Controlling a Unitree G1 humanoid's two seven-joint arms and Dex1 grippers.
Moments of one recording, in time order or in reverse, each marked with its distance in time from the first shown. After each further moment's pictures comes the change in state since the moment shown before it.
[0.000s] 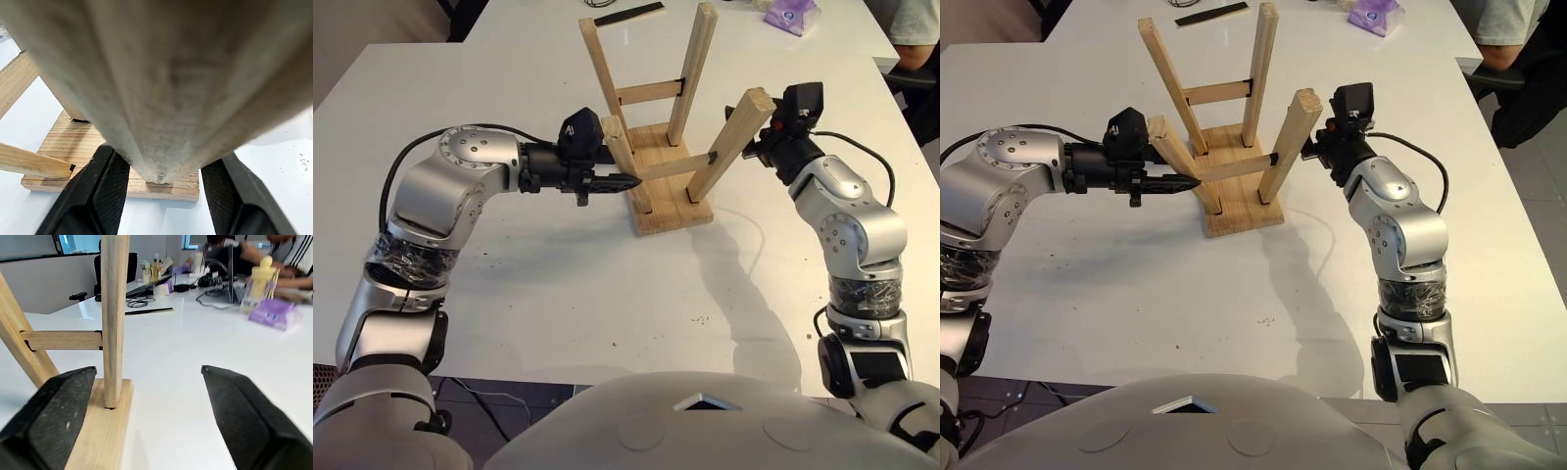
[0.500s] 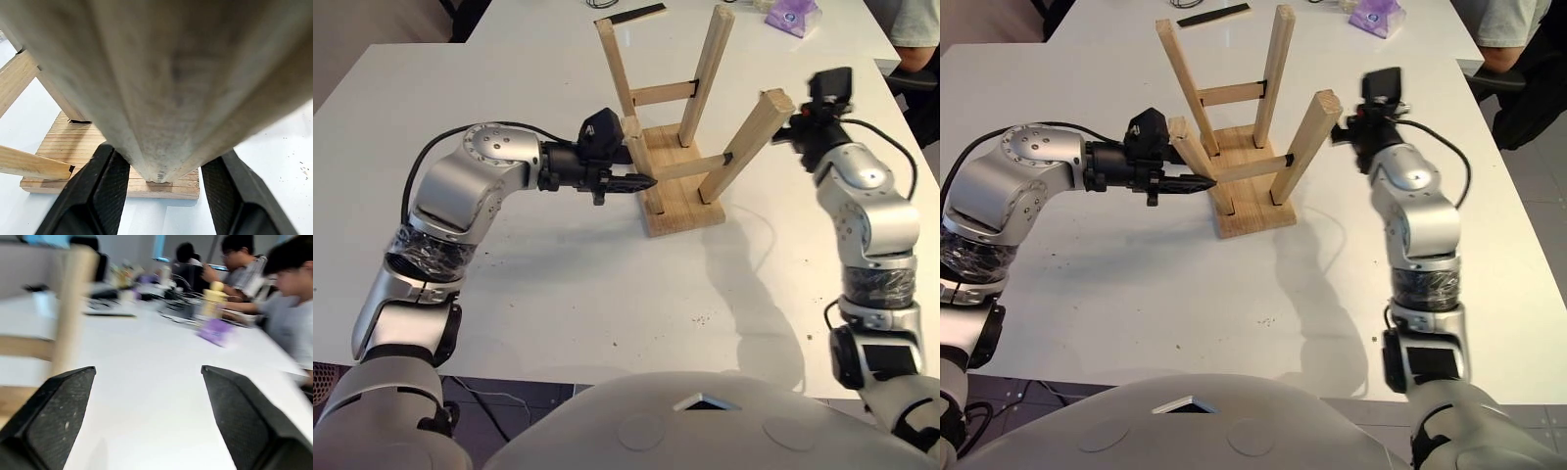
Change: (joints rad) left arm -0.033 -0.038 -0.065 0.021 0.014 0.005 0.031; right arm -0.033 -0.193 -0.074 0.239 -0.346 -0.203 -0.001
